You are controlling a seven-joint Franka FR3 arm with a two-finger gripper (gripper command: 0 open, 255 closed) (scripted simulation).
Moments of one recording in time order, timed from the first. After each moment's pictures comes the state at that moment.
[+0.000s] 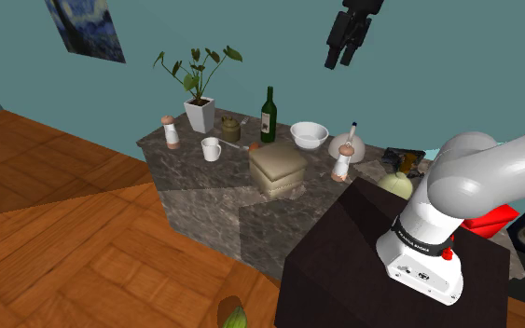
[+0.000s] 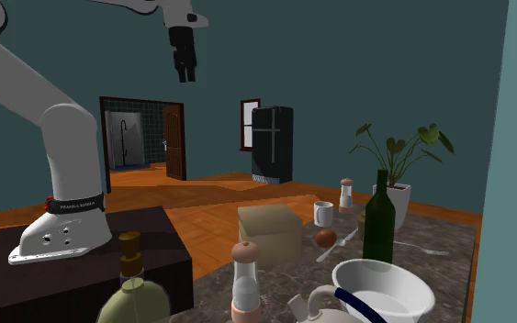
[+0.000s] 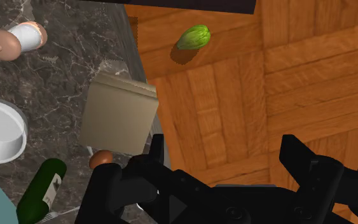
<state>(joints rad) 0.02 -0.81 -0.02 -2.28 0.12 1.60 -0.06</state>
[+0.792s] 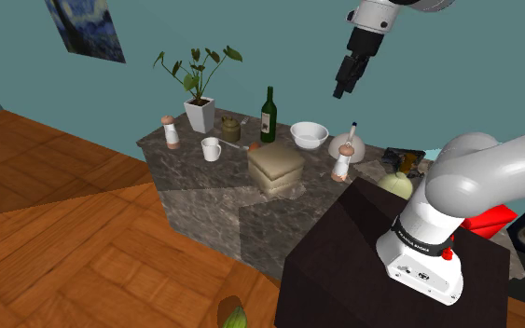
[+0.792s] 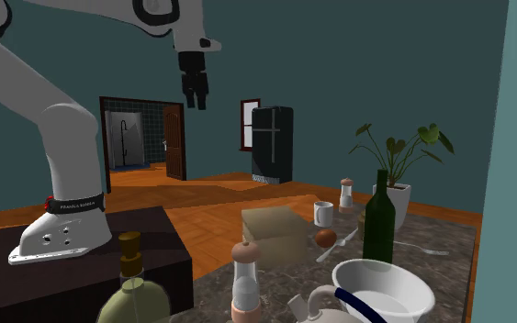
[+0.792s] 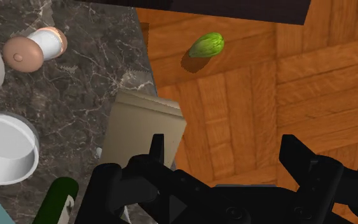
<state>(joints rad) -0.03 -0.81 -0.20 -2.50 0.02 1.78 -0.27</state>
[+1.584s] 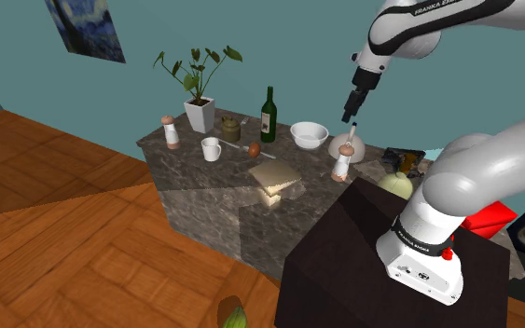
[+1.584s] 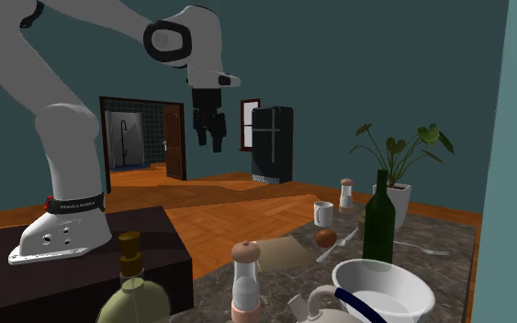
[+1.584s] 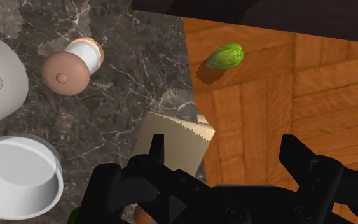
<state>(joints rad) -0.09 -0.60 -0.46 -2.61 -0.09 2.06 -0.56</state>
